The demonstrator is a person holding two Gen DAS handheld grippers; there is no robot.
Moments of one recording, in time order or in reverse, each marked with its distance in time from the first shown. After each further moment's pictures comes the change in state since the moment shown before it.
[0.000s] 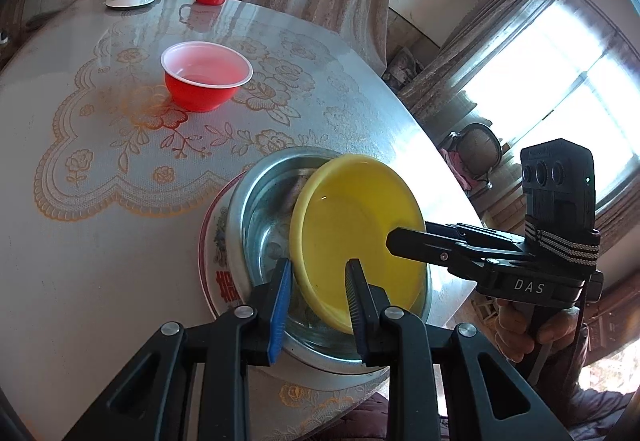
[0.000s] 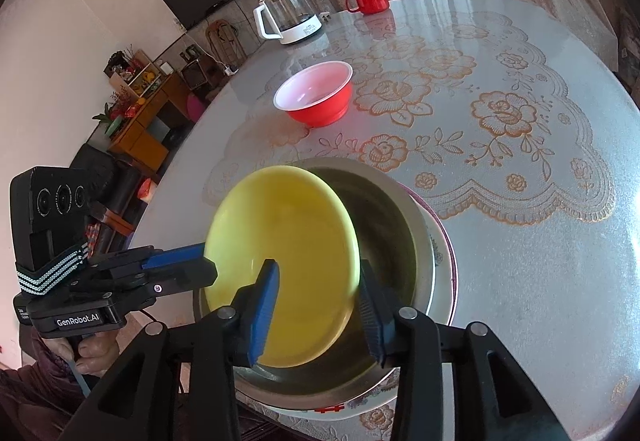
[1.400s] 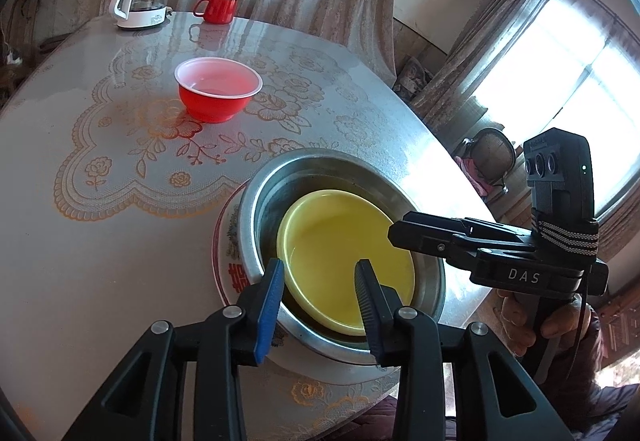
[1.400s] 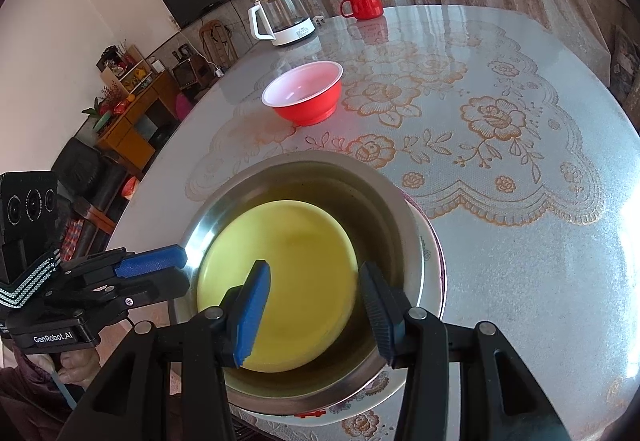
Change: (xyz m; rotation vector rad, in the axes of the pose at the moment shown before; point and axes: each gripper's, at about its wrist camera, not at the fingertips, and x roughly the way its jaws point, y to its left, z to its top) left arm -0.007 -0.007 -0.014 0.041 -0.073 0.079; right arm 0.004 -0.001 -0.008 -0.033 -0.034 -0.059
